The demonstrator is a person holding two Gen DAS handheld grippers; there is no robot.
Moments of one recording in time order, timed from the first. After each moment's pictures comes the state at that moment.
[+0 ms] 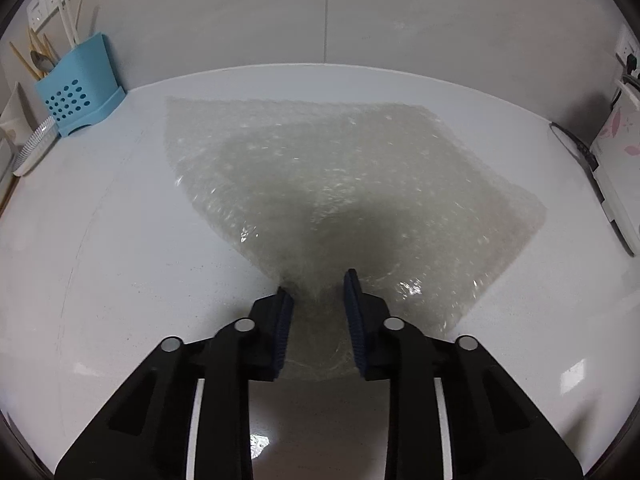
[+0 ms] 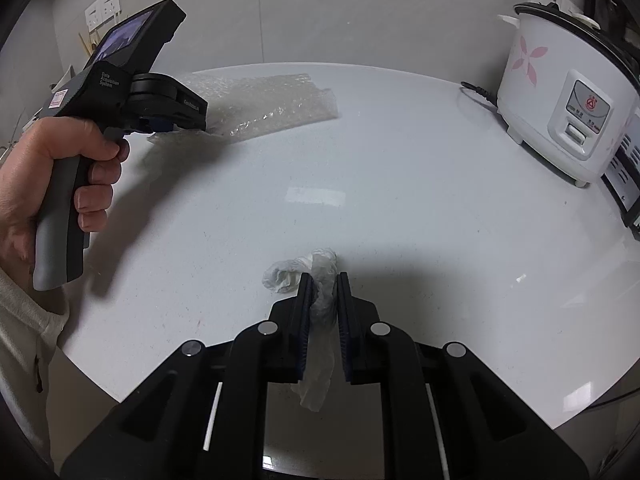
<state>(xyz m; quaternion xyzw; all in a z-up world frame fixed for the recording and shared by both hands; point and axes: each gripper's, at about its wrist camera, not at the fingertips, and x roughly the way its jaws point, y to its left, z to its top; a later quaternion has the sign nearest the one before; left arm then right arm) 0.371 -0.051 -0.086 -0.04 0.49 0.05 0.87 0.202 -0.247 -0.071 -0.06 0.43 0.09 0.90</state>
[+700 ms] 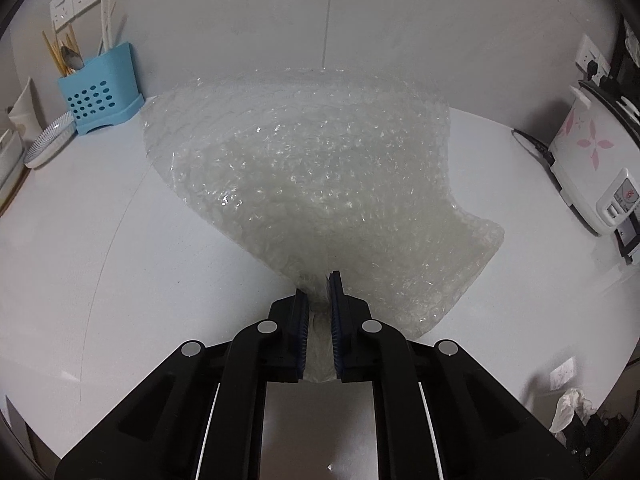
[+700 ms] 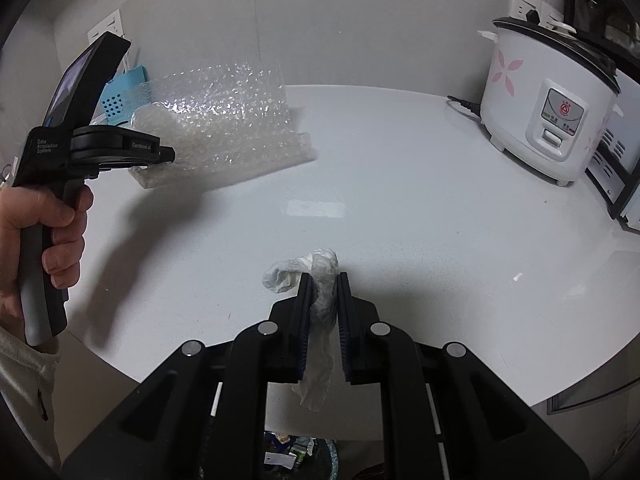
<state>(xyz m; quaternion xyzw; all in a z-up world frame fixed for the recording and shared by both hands) 0.293 -0.033 -0.050 -0.05 0.45 0.02 0.89 0.177 -0.254 -0.040 -0.04 0.40 0.09 0.91</state>
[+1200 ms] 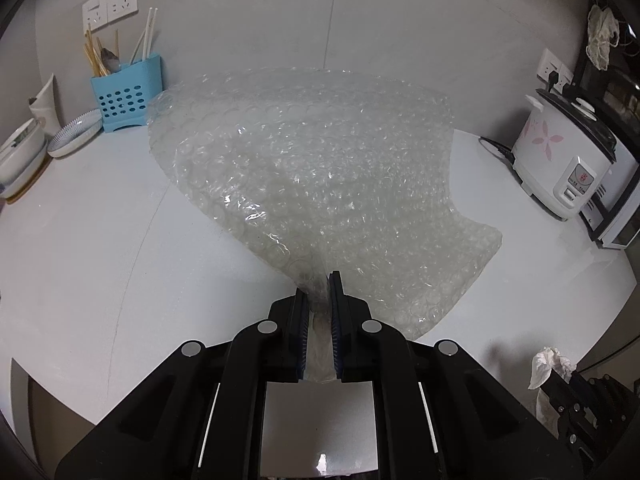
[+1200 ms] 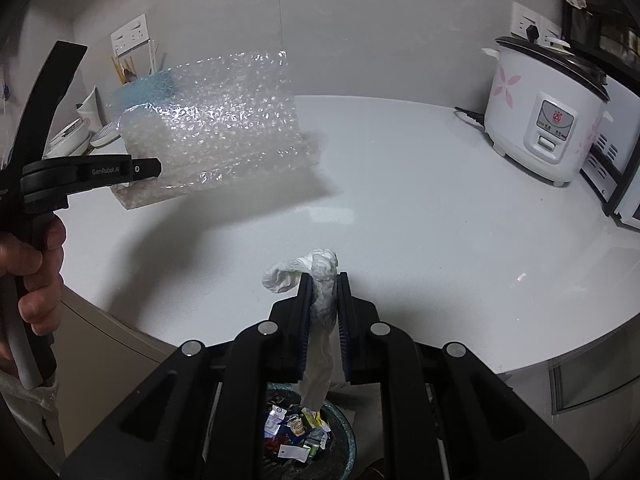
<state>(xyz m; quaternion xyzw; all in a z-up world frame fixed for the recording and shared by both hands) 0.197 -0.017 -0.023 -0.06 0.41 0.00 0.91 0.140 -0.236 -0.025 -0.04 0.39 0.10 0.92</state>
